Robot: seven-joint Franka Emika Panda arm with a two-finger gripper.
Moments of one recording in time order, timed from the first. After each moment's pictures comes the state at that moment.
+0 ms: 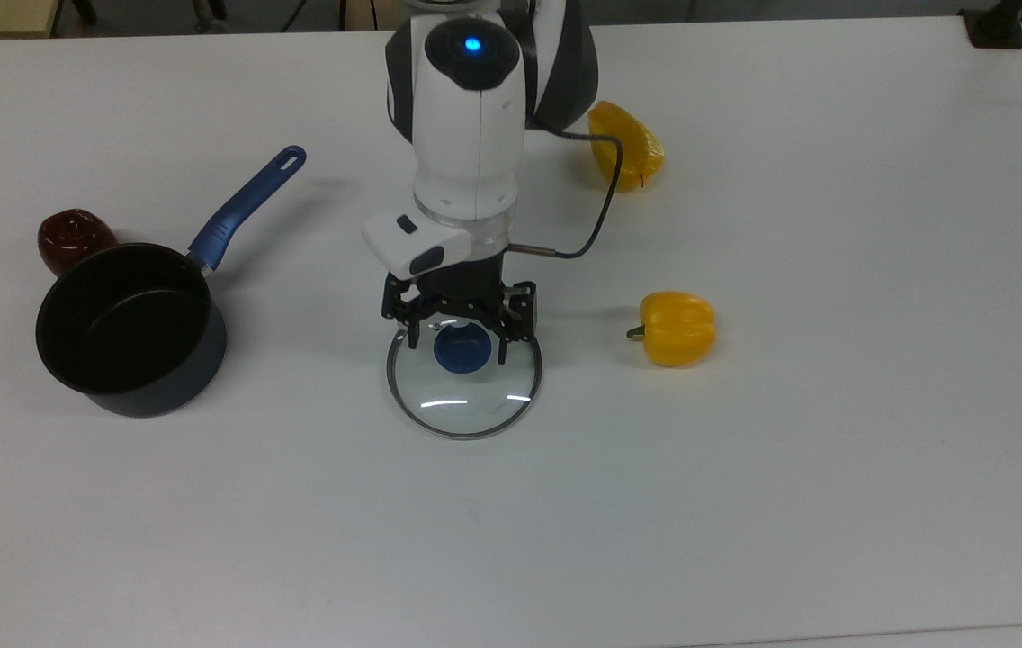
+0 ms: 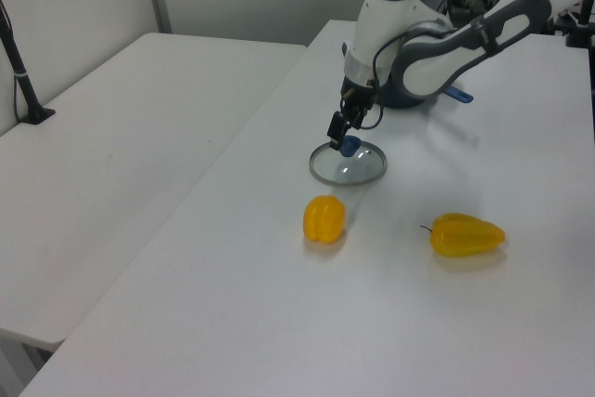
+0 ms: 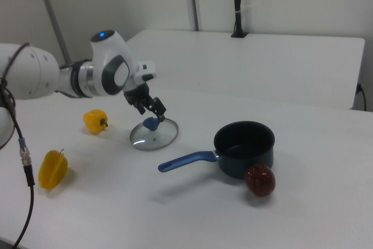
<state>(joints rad) 0.12 0.51 0.03 -1.61 -0.17 2.41 0.36</state>
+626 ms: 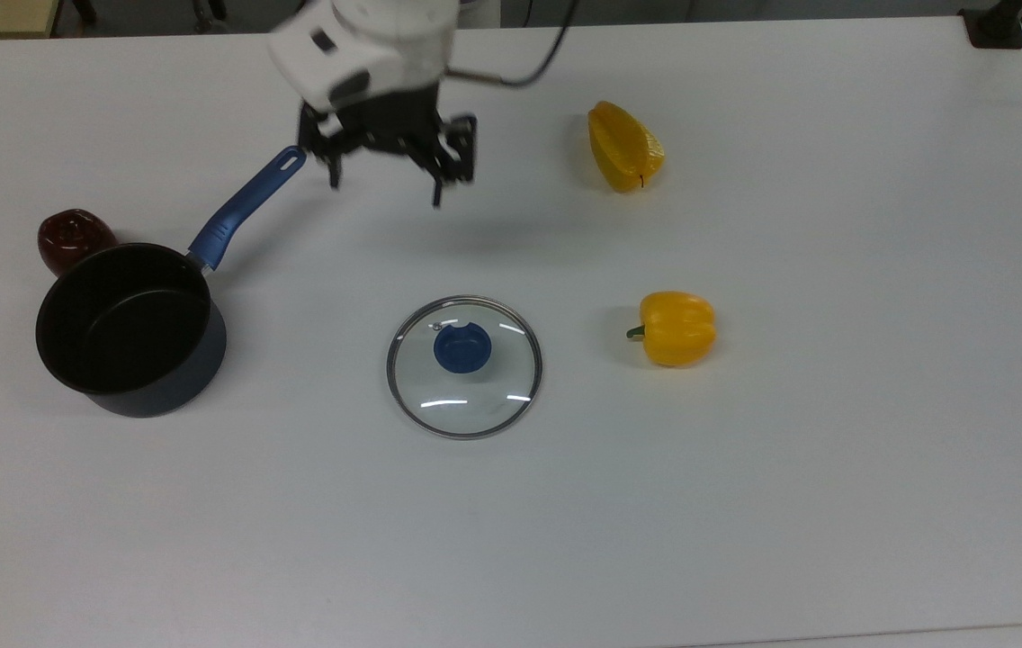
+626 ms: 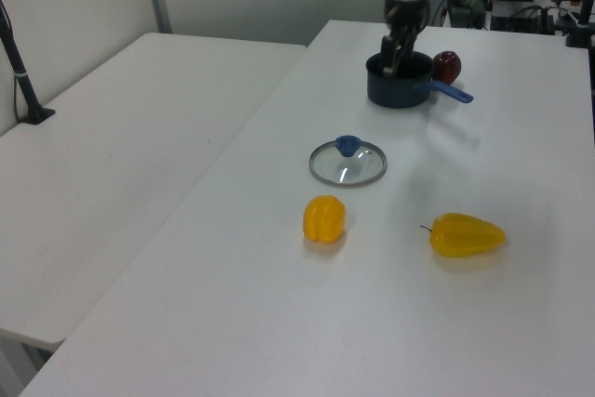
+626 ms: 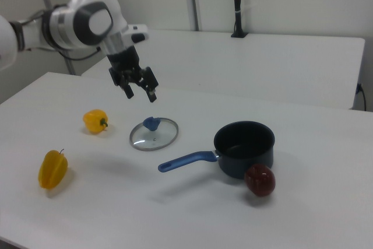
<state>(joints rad) 0.07 0.22 0.02 -1.60 -0.17 1.90 0.19</state>
